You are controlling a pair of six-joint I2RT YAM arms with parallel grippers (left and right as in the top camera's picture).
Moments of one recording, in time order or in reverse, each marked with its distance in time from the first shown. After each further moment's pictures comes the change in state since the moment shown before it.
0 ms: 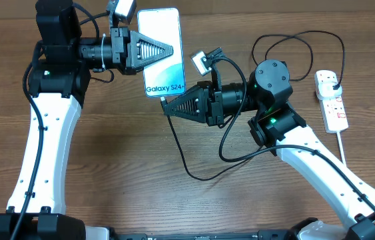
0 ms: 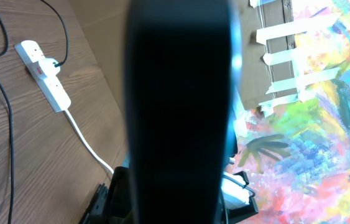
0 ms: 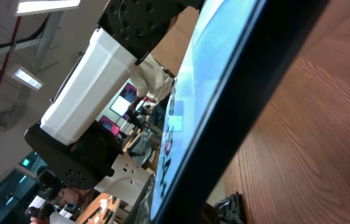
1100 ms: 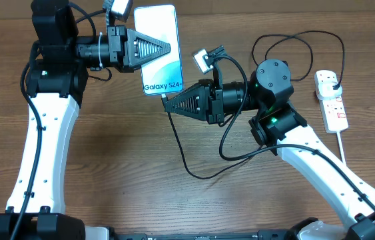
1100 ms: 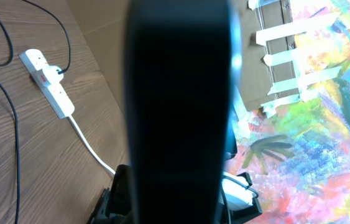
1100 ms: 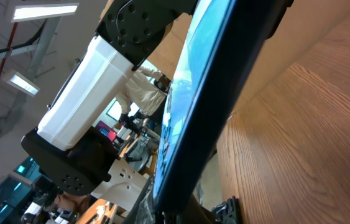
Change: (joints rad) left arm 0.014 0.000 0.000 0.027 0.000 0.000; right arm -0.009 0.000 0.000 -0.001 0.021 0.000
